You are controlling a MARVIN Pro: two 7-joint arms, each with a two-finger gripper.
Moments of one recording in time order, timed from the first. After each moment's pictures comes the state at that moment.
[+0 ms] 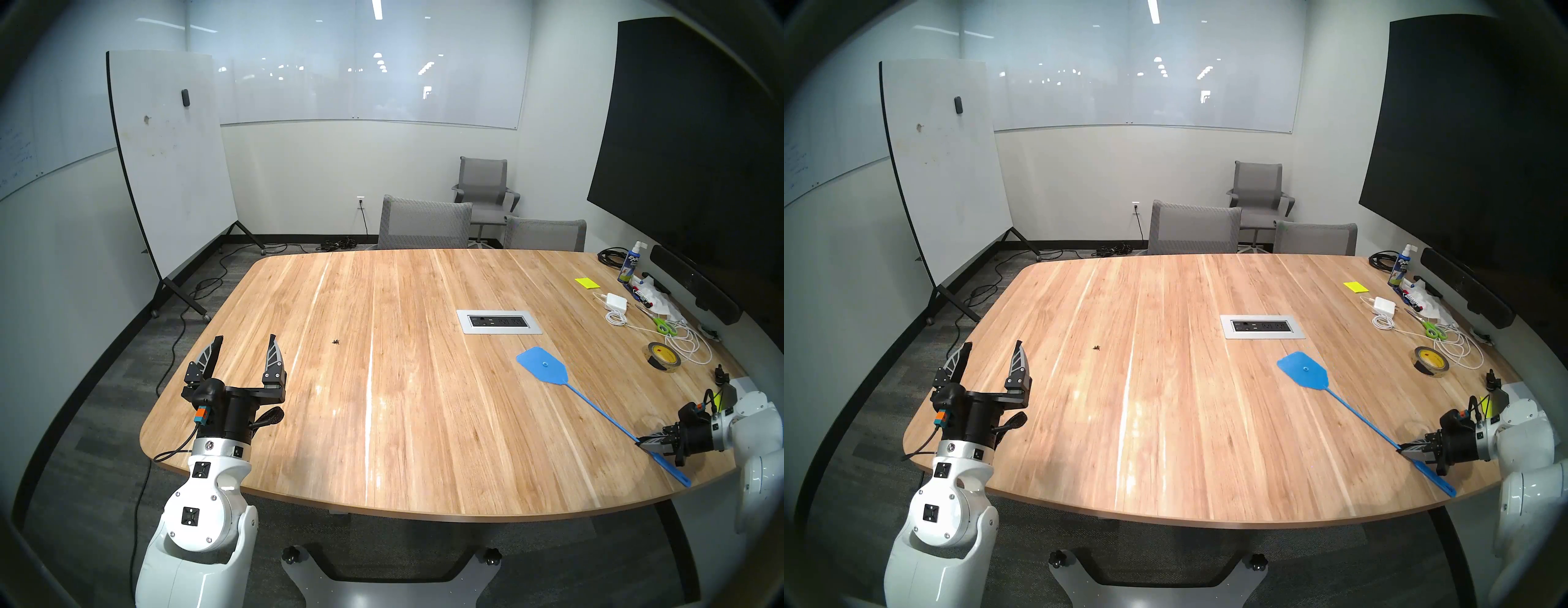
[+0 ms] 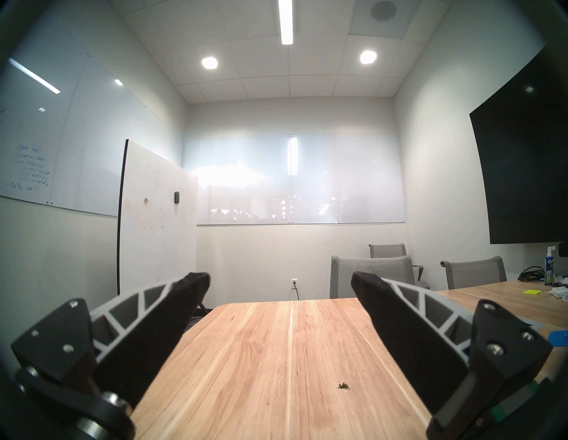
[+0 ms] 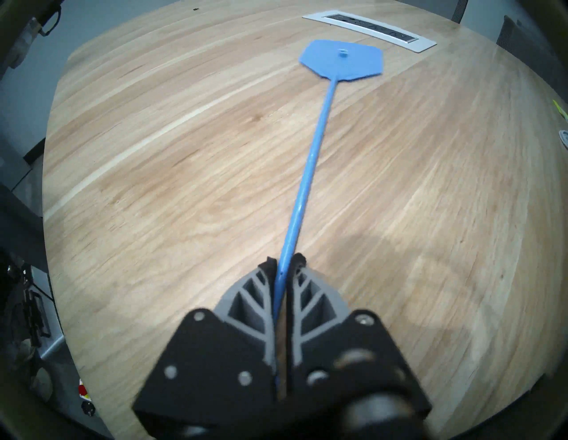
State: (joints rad) left arm 2.05 -1.47 -1.64 -2.05 -0.09 -0.33 0.07; right arm -1.08 -0.65 1.71 -0.36 -0.12 -0.34 1.48
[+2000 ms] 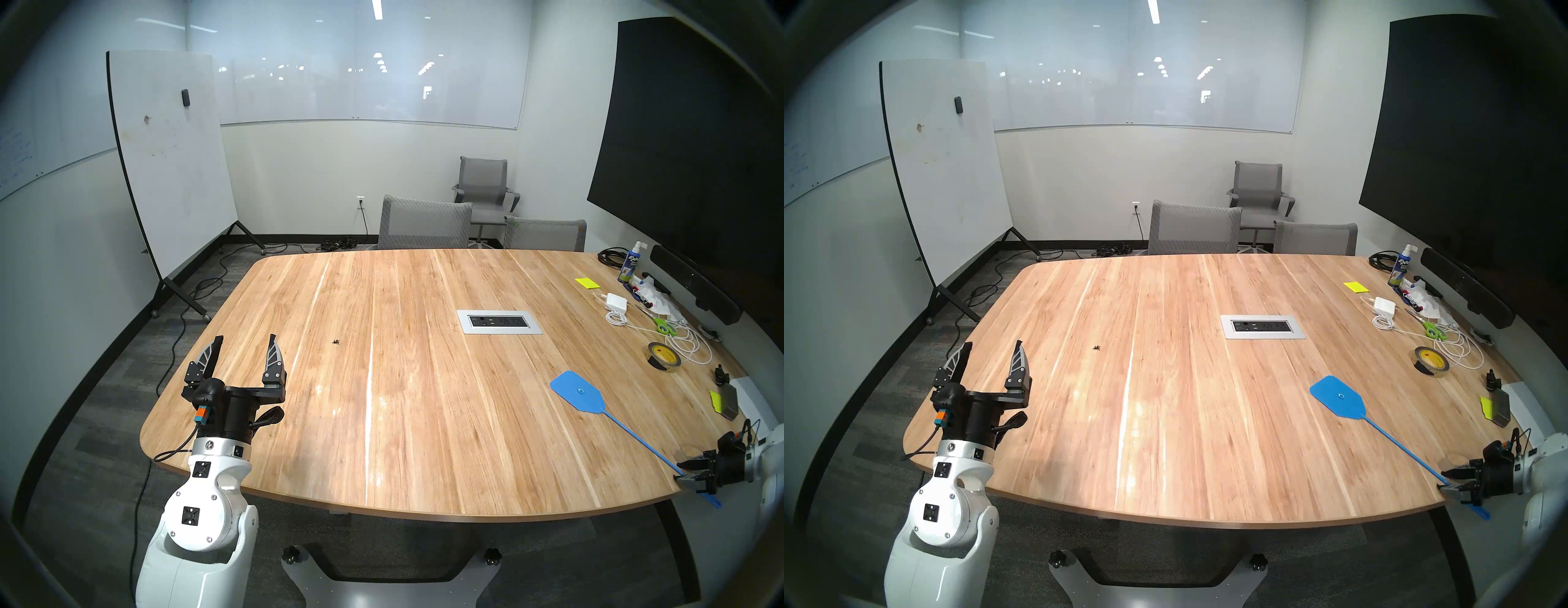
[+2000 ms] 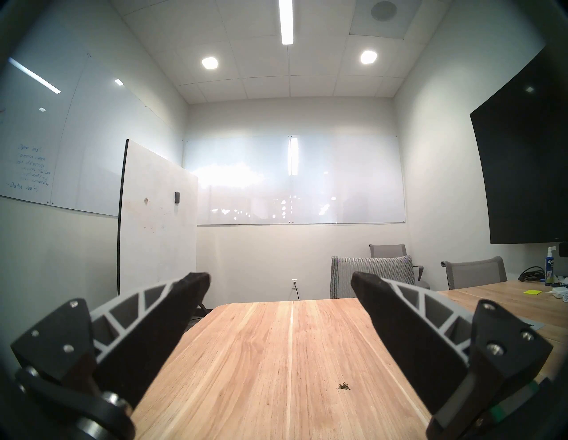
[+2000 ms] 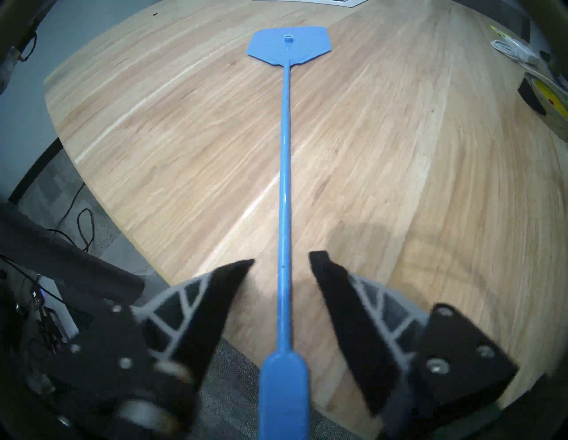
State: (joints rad) left arm 2.05 -1.47 -1.64 -2.05 -0.09 -0.33 0.07; right arm -1.31 -0.52 1.78 -0.28 0.05 -0.32 1.49
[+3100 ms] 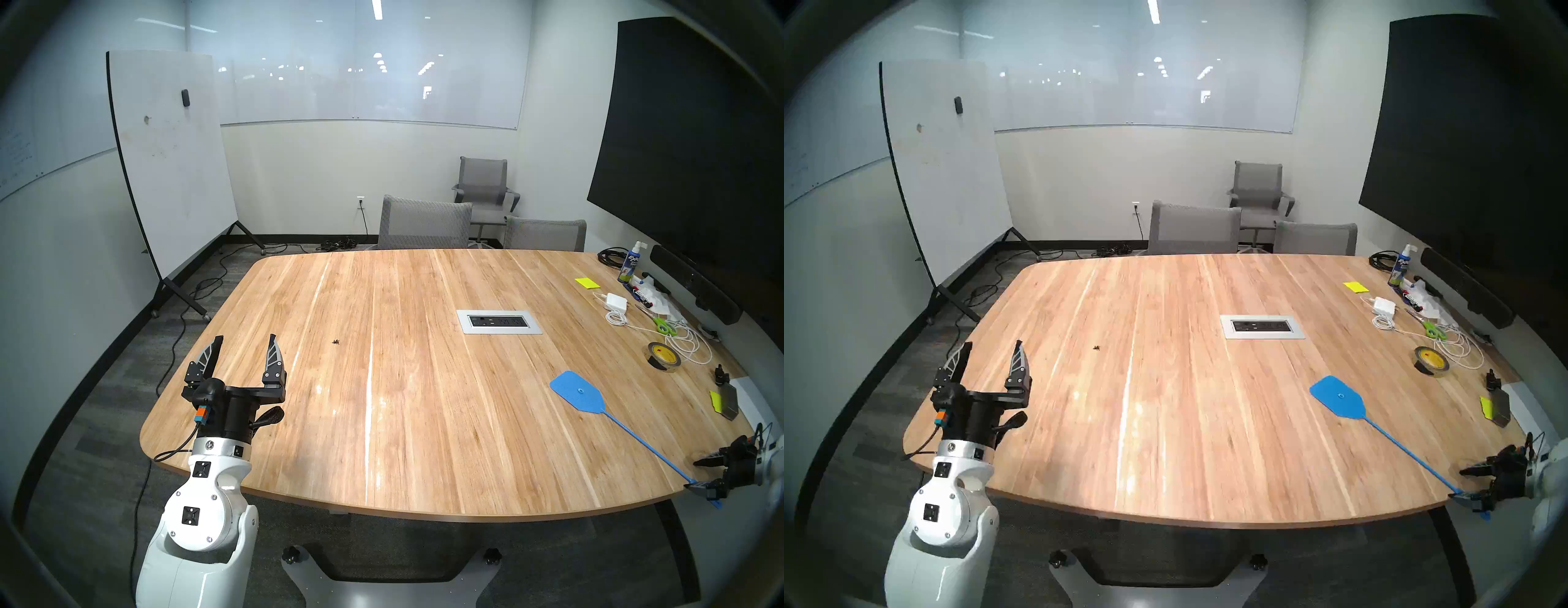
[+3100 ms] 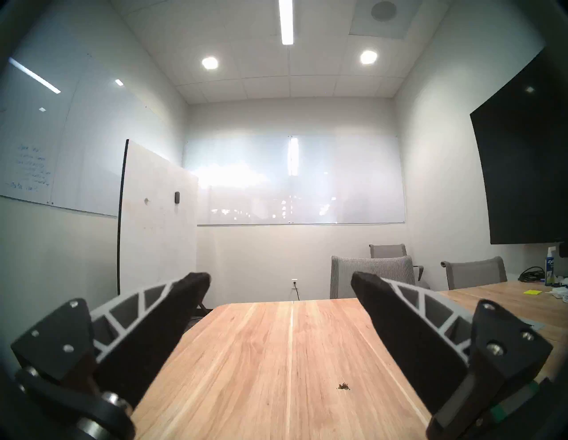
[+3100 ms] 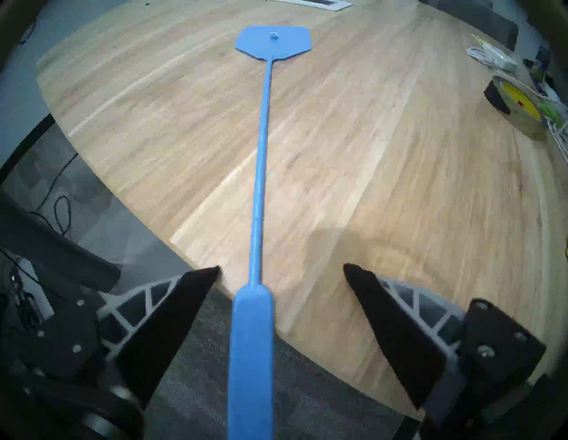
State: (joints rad) left arm 2.05 -1.47 -1.64 -2.05 -0.09 -0.33 0.07; right arm -1.39 -0.47 1.83 -0.29 0.09 -0.41 1.43
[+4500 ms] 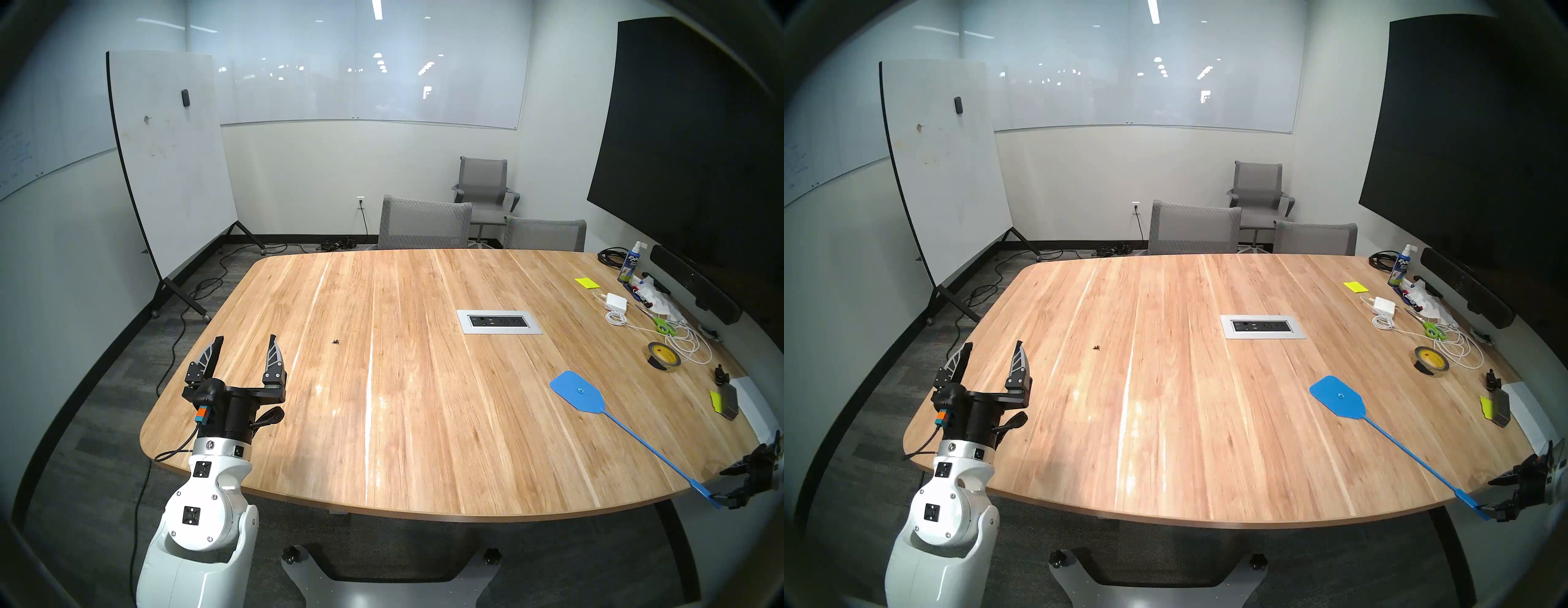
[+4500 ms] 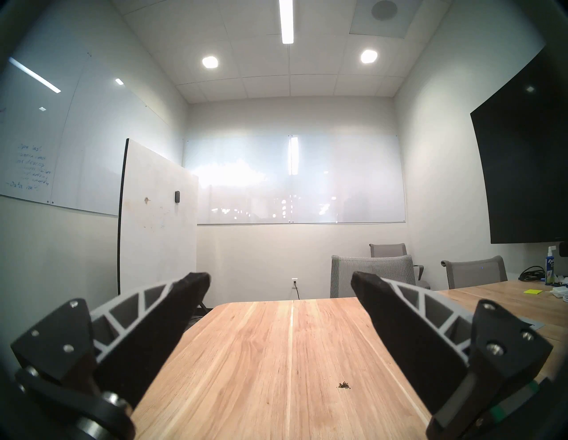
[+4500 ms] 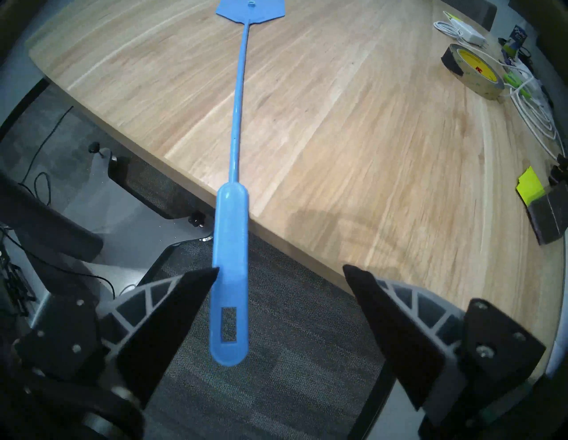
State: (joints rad) left arm 2.05 -1.47 -1.64 -2.04 -0.09 -0.33 0.07; right arm -1.54 -0.40 1.90 -0.26 0.10 -0.45 1.39
